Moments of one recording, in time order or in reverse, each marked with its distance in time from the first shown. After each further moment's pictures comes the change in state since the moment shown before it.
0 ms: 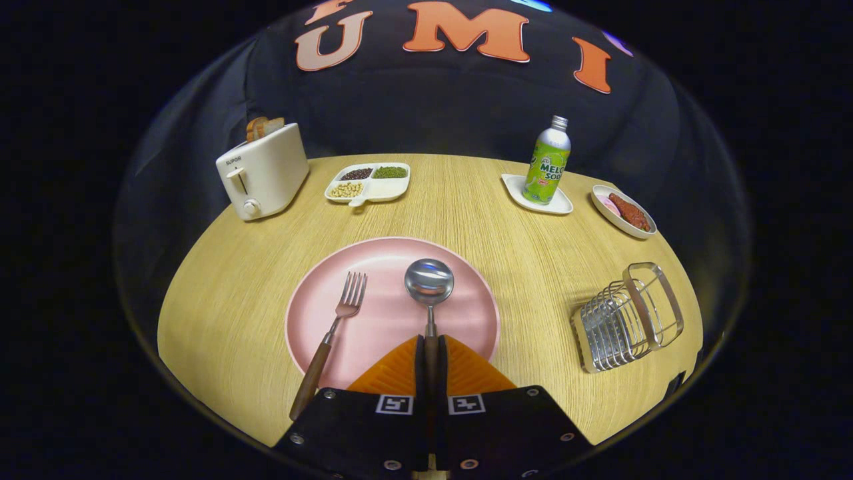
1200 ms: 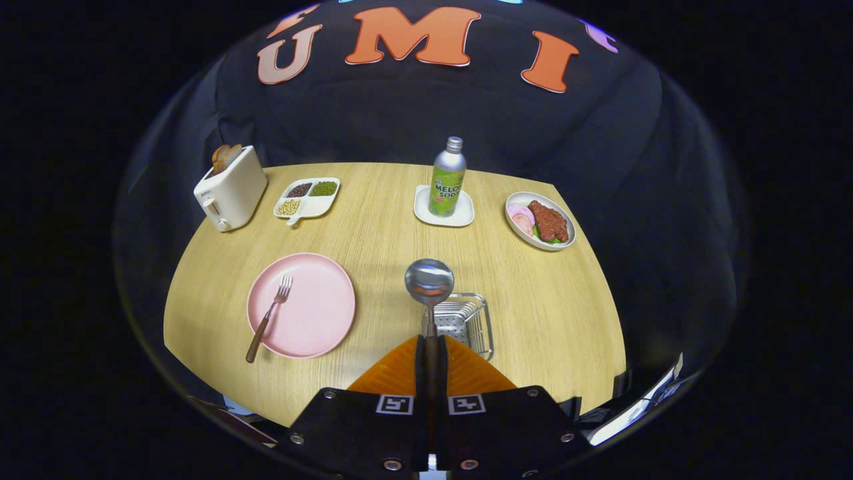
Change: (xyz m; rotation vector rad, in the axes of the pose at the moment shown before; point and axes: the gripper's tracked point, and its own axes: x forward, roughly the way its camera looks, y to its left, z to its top) arm -0.106 -0.175 0.041 -0.022 0.138 -0.110
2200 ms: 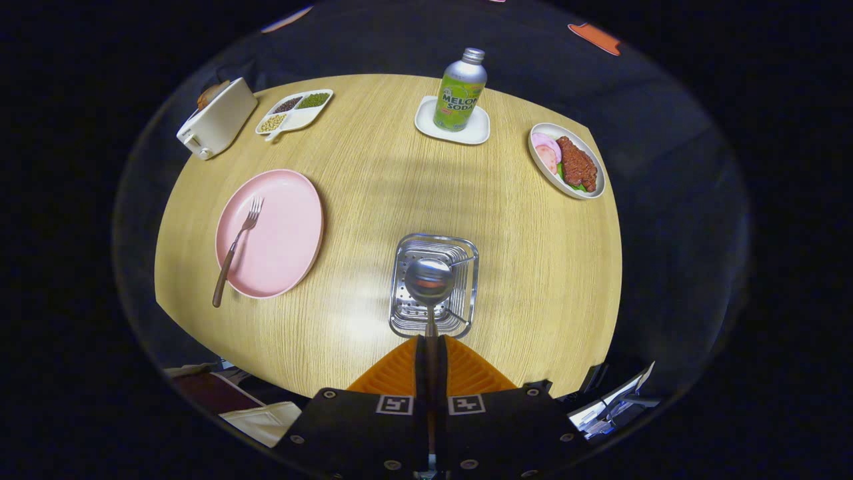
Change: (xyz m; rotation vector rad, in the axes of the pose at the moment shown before) arm 0.044 -0.025 -0.039 -0.147 0.443 0.051
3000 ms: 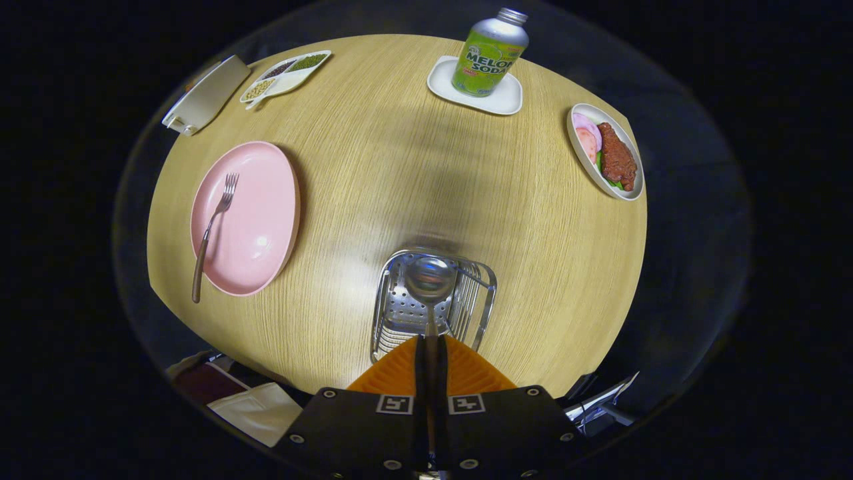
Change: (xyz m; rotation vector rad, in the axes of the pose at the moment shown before) arm 0.044 -0.003 0.013 -0.093 0.181 0.021
